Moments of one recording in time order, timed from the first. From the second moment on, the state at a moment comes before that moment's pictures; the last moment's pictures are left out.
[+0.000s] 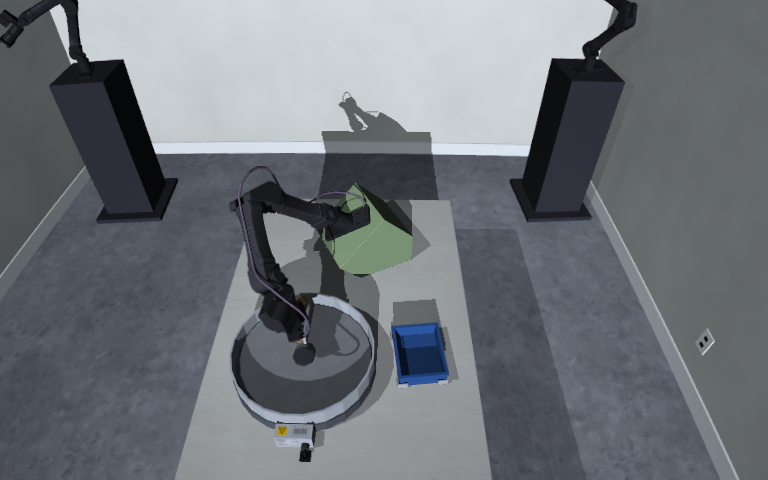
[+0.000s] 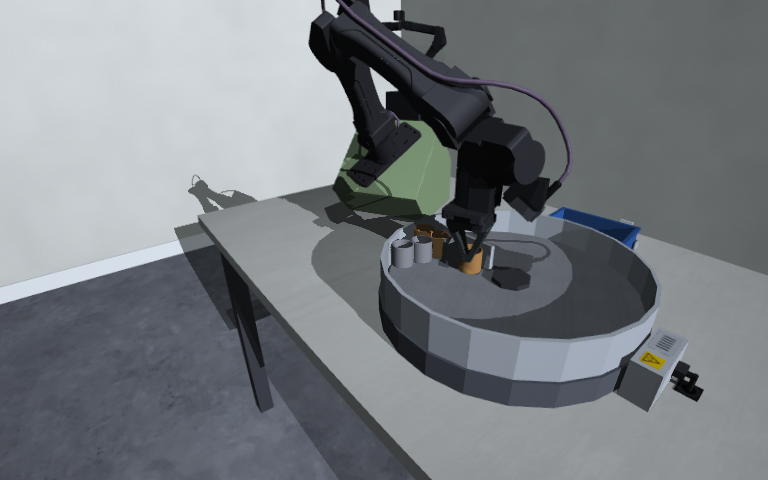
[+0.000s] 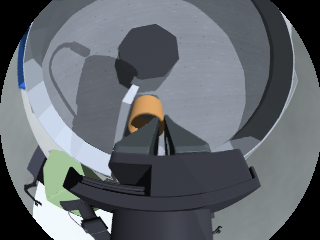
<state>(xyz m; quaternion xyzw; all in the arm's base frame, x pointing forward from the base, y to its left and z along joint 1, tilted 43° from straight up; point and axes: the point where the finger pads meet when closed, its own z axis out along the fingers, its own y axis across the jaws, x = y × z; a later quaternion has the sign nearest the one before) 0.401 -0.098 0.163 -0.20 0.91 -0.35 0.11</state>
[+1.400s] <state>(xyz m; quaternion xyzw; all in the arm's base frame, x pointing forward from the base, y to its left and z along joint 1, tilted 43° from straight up) 0.390 -0.076 0.189 -0.20 0.91 -0.36 0.11</state>
